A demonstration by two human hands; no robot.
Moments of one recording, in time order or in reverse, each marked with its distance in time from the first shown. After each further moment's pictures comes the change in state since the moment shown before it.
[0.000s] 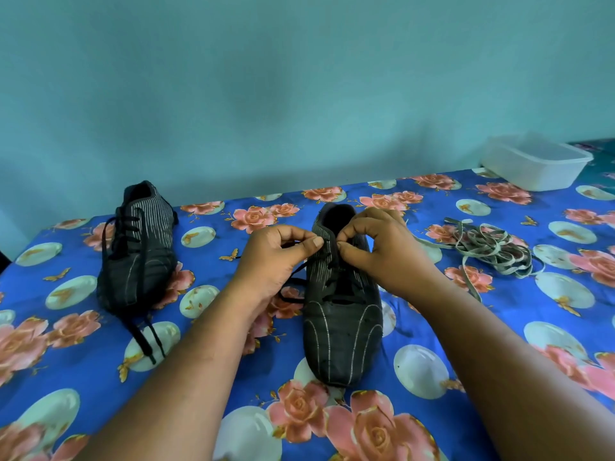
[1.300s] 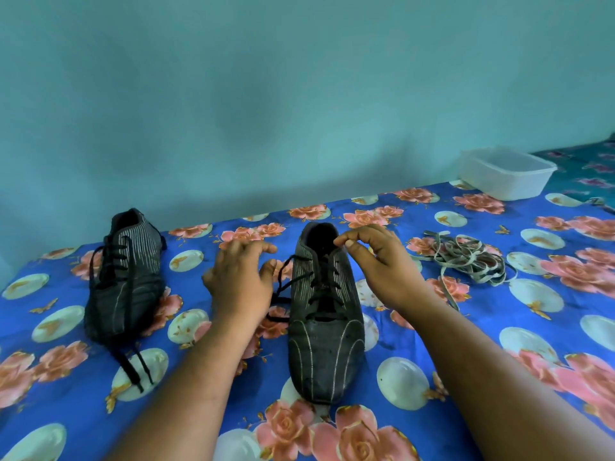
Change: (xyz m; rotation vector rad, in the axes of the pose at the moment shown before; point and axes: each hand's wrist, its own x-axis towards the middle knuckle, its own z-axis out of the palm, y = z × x) left_hand -0.001 -0.012 -0.007 0.887 0.321 0.085; right_hand -0.007 0.017 -0.009 0.276 0.120 0.063
